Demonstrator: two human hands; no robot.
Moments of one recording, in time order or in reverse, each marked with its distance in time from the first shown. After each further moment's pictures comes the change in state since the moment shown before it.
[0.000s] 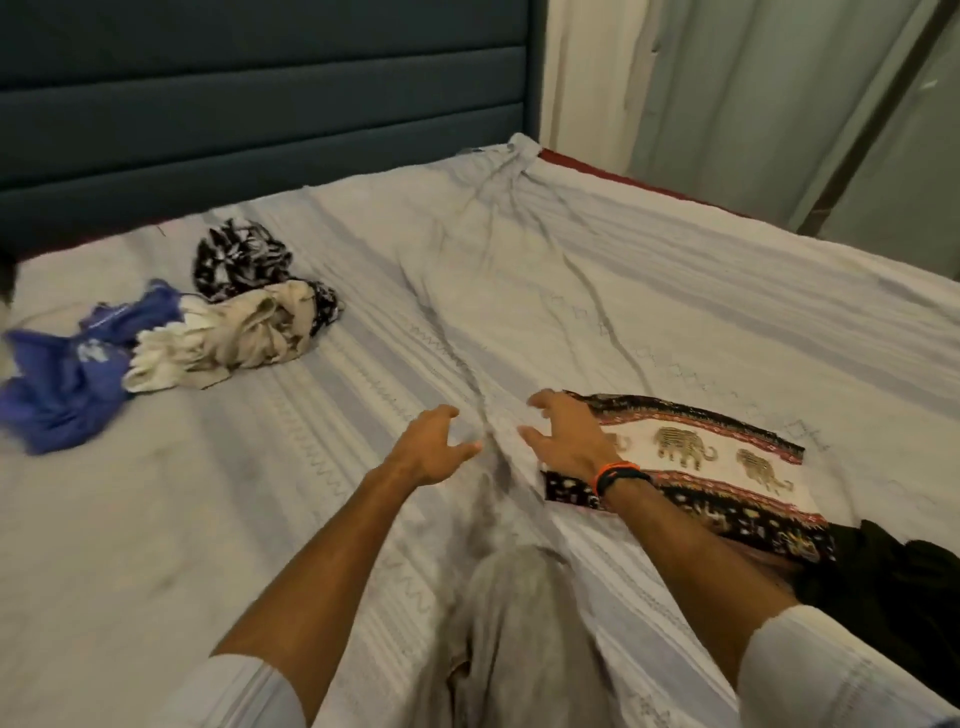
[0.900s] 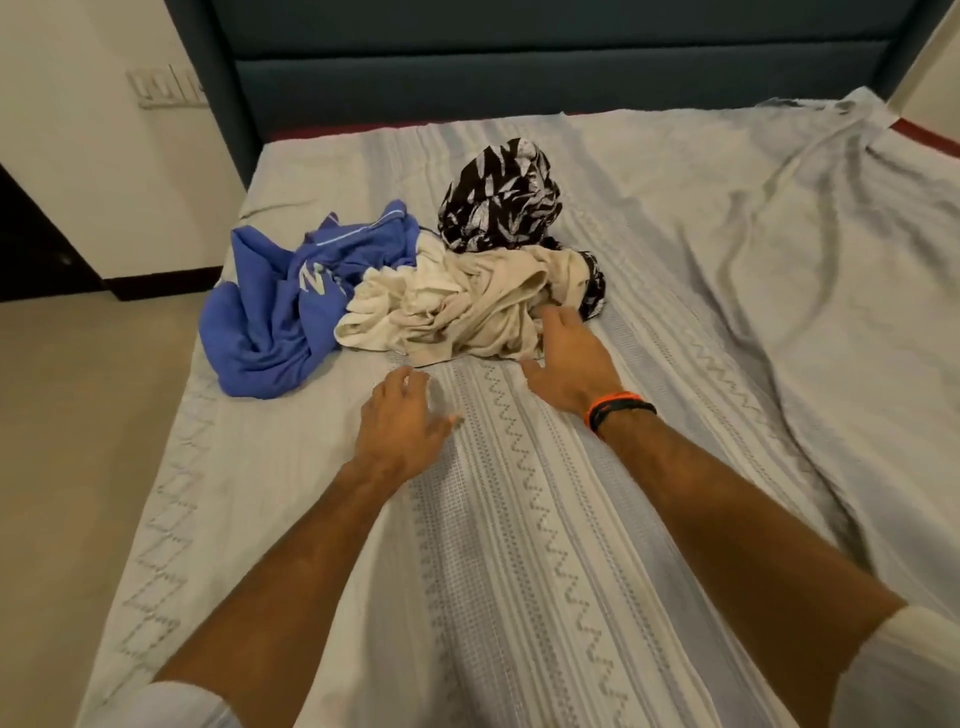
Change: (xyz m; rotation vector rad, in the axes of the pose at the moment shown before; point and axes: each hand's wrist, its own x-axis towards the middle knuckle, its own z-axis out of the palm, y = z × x) left_hand 0.083 -0.360 -0.139 0.139 0.405 -0.395; right_hand 0.311 -0.264 0.238 -0.183 -0.077 -0.404
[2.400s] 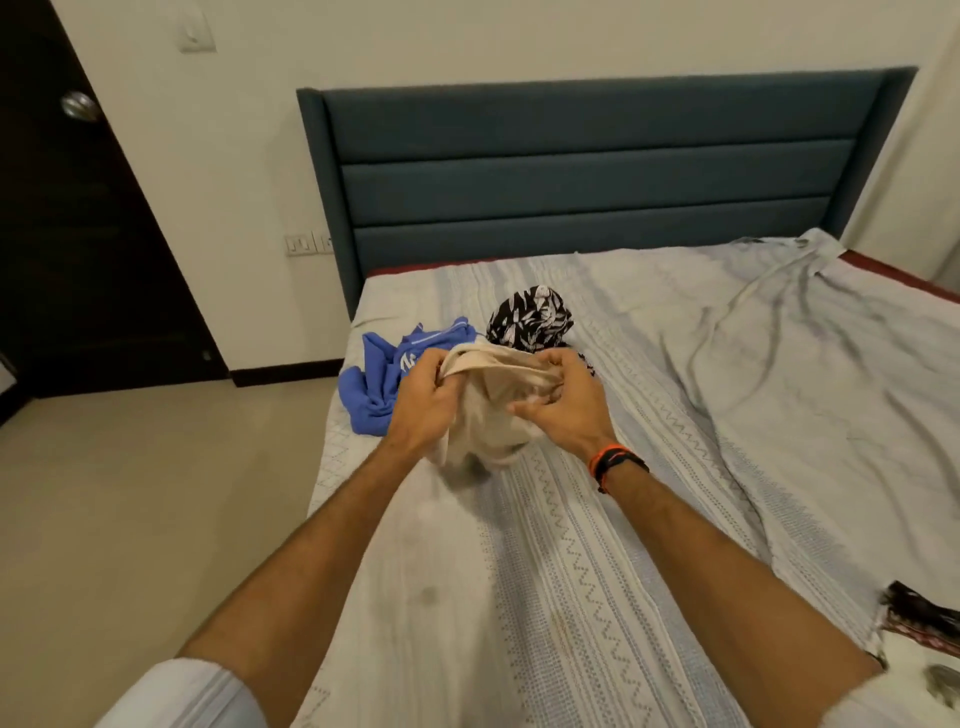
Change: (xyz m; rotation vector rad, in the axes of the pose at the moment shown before) left_hand -0.175 0.084 -0.205 -0.694 0.429 0.142; right_hand -0.170 -0.126 -0.144 0.719 0.210 -0.024
